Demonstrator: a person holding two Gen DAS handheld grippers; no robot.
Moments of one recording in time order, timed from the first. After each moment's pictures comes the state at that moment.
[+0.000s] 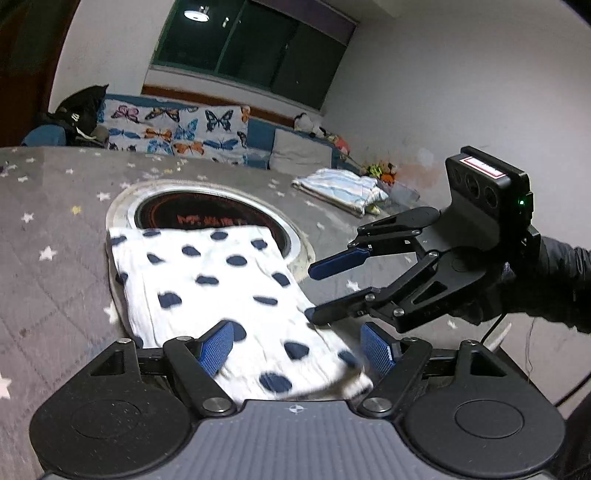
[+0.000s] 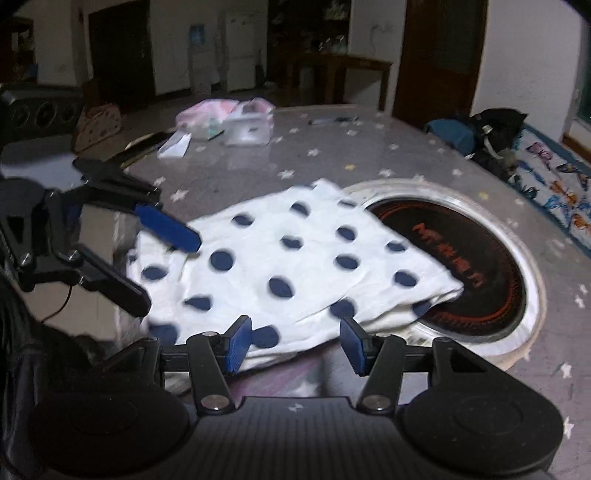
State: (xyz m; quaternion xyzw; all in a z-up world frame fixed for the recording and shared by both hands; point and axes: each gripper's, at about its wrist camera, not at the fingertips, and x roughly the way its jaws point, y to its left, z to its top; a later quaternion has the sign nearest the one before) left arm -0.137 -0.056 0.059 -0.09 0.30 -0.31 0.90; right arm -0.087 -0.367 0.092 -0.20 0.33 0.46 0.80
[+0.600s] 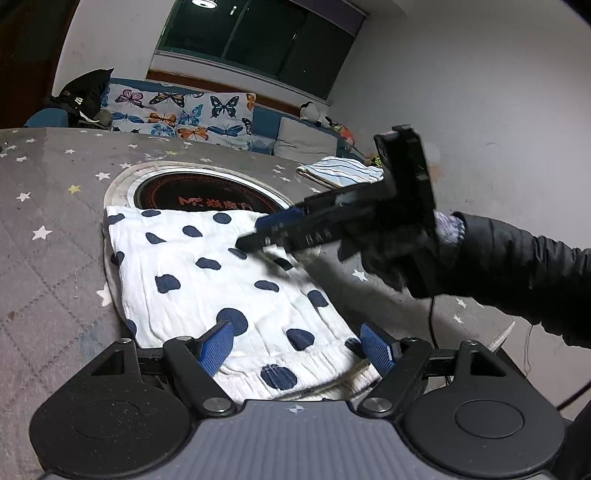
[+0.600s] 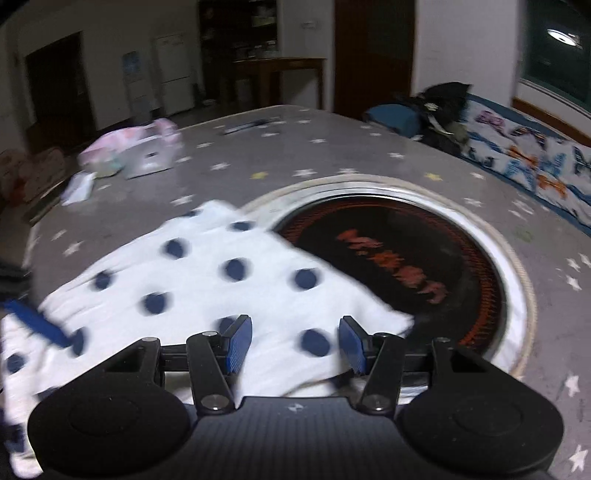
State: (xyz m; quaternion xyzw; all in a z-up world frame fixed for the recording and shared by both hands) left arm -0.133 -0.061 0.046 -0.09 0.32 -0.32 0.89; right arm 0.008 -0.354 0.055 -0.14 0.35 0.38 0.85
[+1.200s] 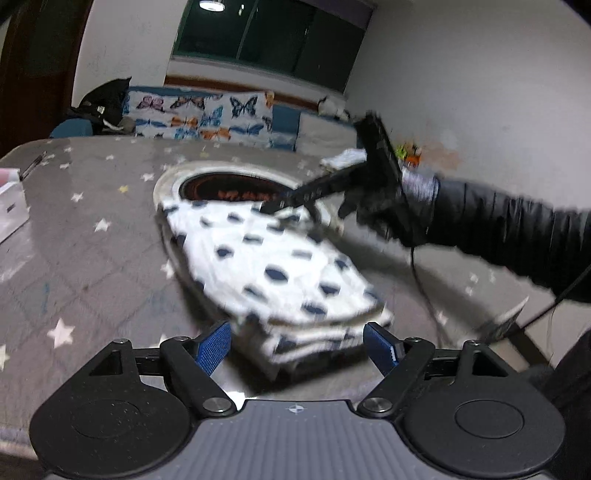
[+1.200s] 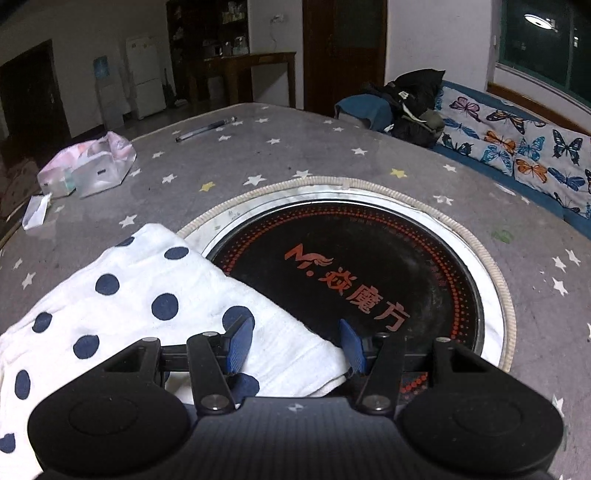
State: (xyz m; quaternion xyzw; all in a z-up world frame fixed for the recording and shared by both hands) left arm -0.183 -0.027 0.057 -0.04 0.34 -0.27 0.90; right arm 0.050 -0.349 0.052 -0.14 0.37 0.35 0.85
